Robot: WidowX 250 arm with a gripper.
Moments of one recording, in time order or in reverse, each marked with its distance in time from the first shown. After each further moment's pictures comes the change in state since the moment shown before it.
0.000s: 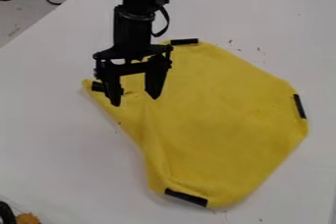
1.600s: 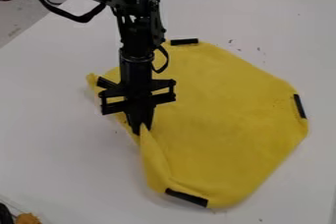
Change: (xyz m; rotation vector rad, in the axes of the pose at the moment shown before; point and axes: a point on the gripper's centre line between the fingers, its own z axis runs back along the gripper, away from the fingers) arm -0.005 -0.007 -0.049 -0.060 0.062 -0.099
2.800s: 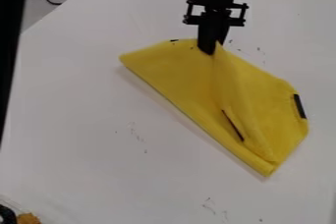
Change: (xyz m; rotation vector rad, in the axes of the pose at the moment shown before) arm 0.025 -0.120 0.085 0.180 0.013 0.128
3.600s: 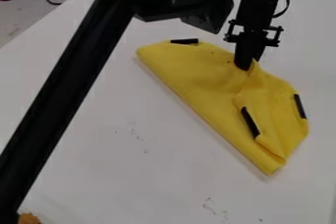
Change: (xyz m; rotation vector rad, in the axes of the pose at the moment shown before) arm -0.010 -0.068 -0.029 0.022 0.027 -0.076
